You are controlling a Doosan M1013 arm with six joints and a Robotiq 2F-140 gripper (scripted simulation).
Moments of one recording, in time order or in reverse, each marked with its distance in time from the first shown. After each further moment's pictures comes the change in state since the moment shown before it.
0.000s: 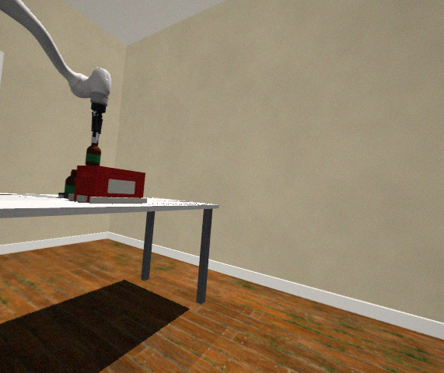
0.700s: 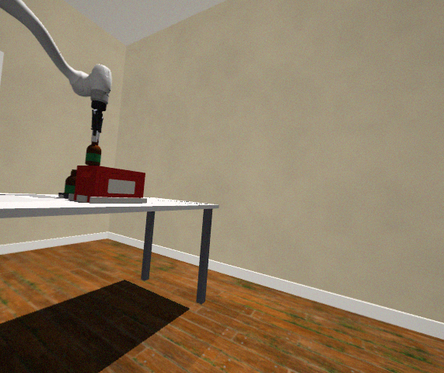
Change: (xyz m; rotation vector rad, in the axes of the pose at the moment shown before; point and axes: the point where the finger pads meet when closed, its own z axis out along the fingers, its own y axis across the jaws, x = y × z) arm 0.011 0.037 0.000 0.000 0.000 0.000
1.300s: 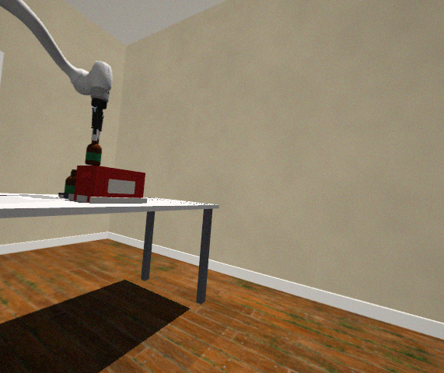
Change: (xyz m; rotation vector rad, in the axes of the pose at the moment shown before) arm 0.012 0.037 0.000 0.000 0.000 0.000
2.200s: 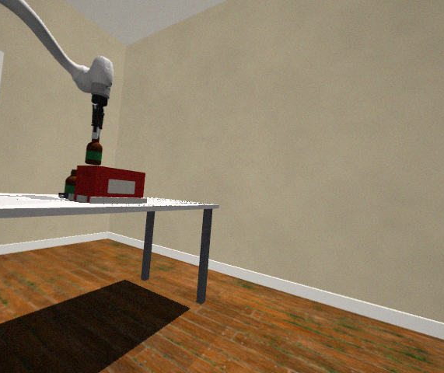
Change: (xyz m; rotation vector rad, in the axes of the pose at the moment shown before) arm 0.016 0.052 0.000 0.000 0.000 0.000
